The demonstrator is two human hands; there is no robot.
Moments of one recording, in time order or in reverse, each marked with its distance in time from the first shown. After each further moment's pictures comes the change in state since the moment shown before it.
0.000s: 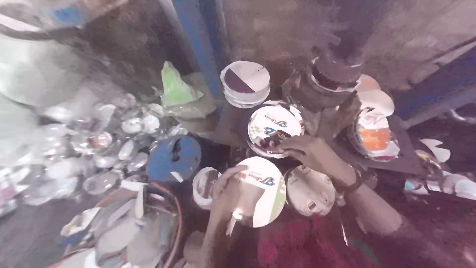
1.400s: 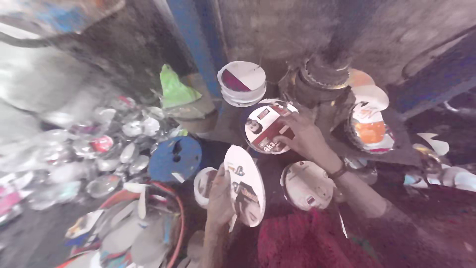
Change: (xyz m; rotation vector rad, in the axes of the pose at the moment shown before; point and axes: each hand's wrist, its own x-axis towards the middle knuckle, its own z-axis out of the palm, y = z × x) left_hand -0.007 0.008 -0.002 -0.938 -0.088 -0.180; right_hand 0.023 -0.008 0.003 -0.178 0.089 0.272
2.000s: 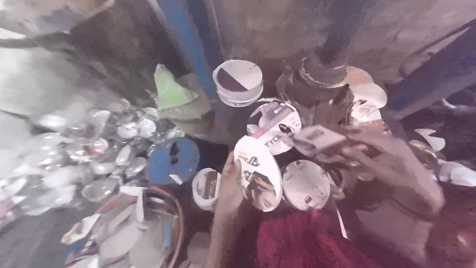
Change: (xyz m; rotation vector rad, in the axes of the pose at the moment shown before) left_hand 0.033 -0.021 0.020 0.308 0.056 0.059; right_hand -0.093 0.025 -0.099 0.200 0.149 0.028
